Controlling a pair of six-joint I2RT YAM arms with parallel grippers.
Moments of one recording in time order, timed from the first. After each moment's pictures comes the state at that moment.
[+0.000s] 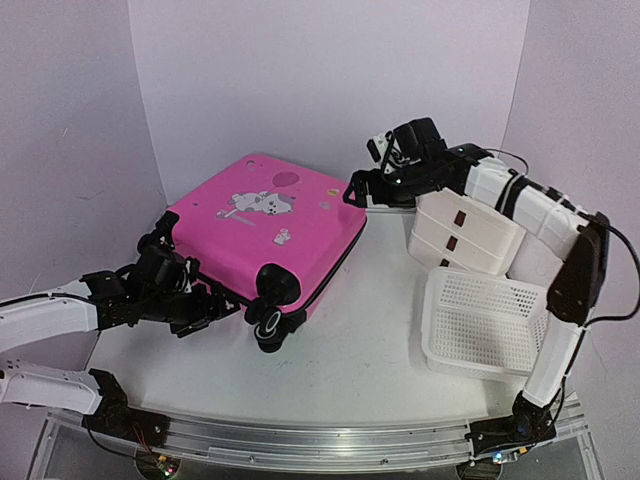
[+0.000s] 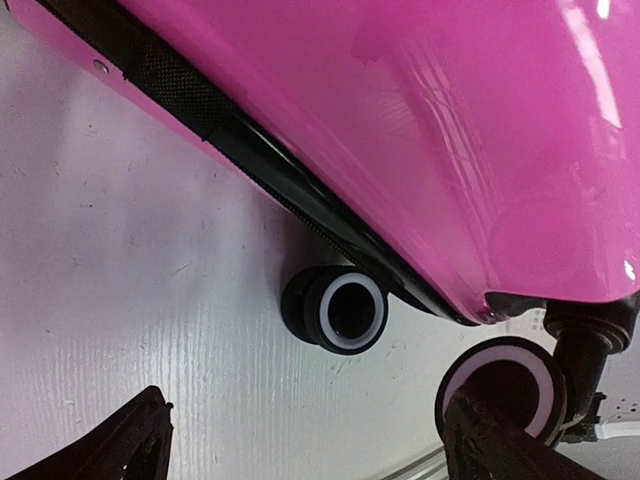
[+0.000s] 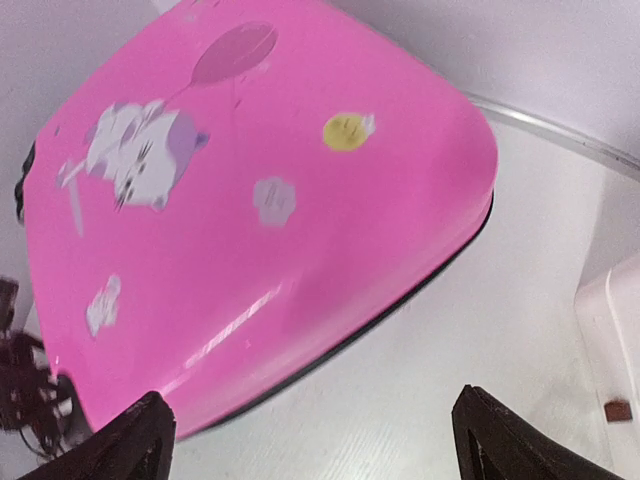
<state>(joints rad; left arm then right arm) -0.75 1.01 0.65 -0.44 0.05 -0.93 0.64 1.74 1.71 -0.67 -0.11 0.28</state>
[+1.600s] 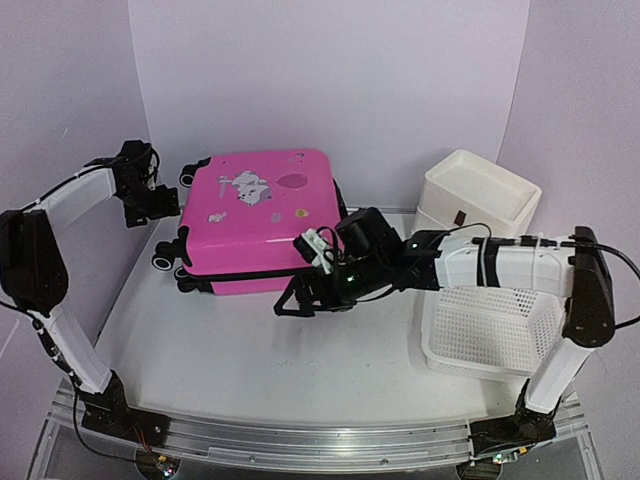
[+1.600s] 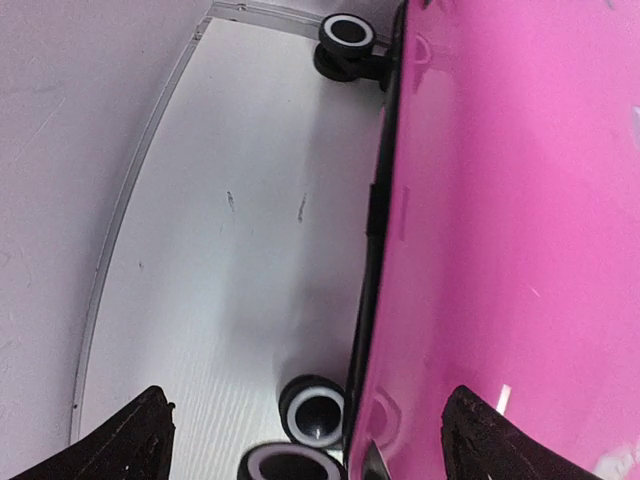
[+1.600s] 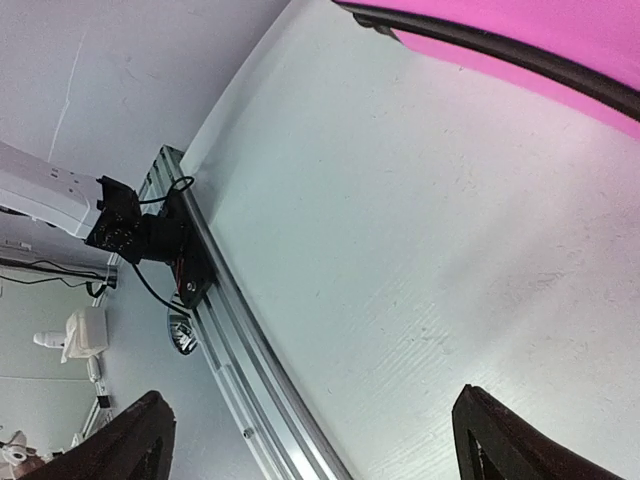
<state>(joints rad) -0.08 1.72 1.56 -0.77 -0.04 -0.31 0.98 1.74 1.28 -0.23 -0.44 0.56</state>
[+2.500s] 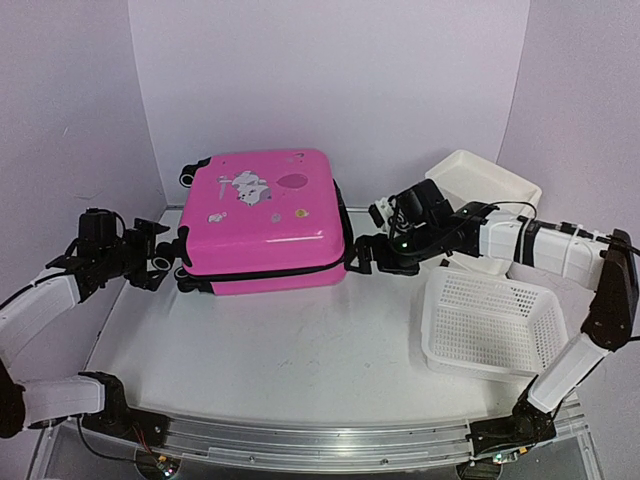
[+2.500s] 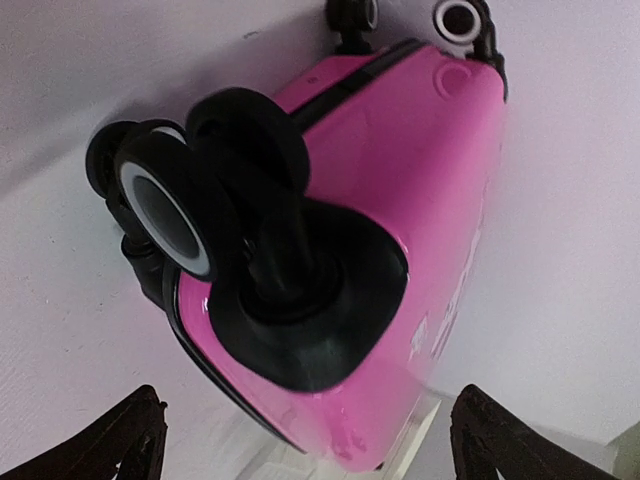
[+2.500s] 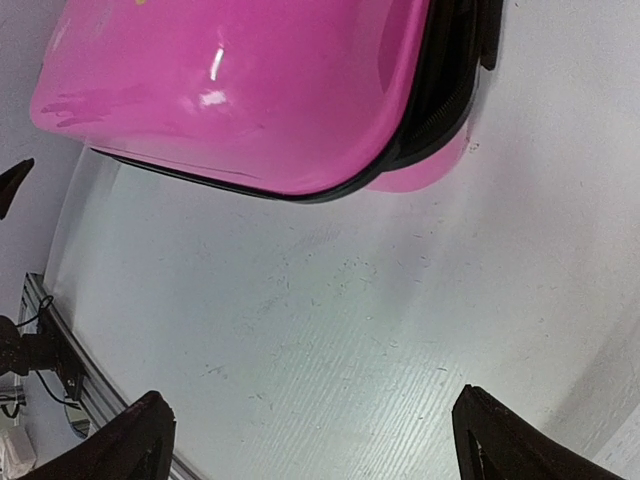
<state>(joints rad) -0.09 0.98 0.68 -0.22 0.28 -1.45 0.72 1.59 1.25 -0.48 -0.21 0.47</state>
